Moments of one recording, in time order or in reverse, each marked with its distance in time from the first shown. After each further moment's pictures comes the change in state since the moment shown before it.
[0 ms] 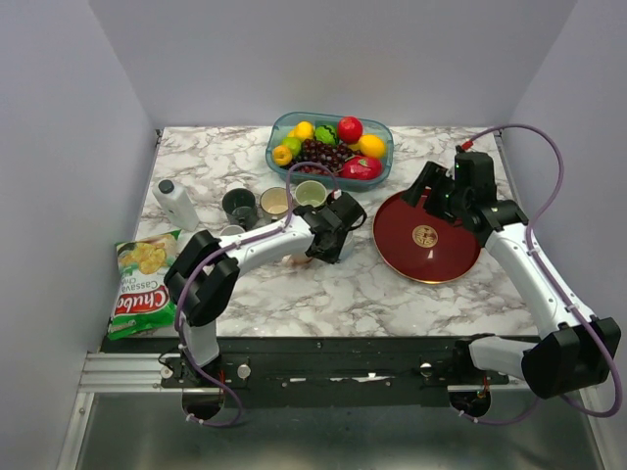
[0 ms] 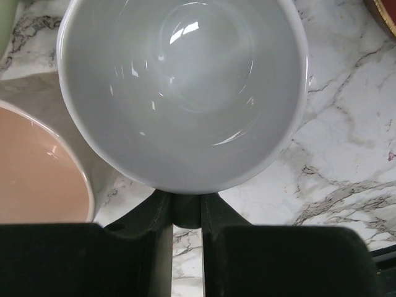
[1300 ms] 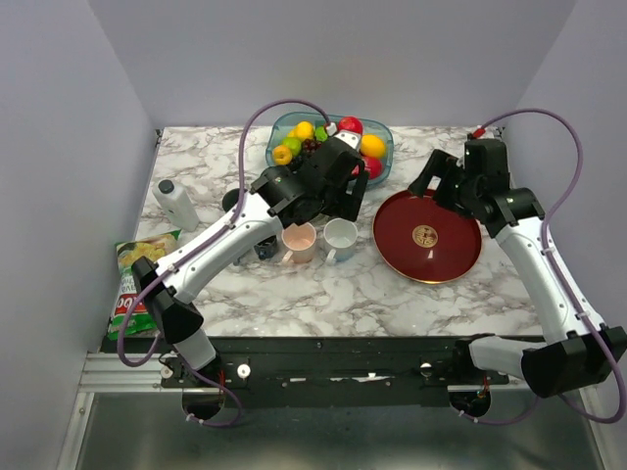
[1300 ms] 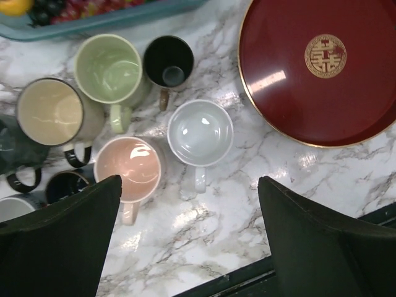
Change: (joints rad) left arm -0.029 -0.145 0.463 -0.269 -0.138 0.045; right arm -0.007 0.003 0.149 -0.179 0.064 -0.027
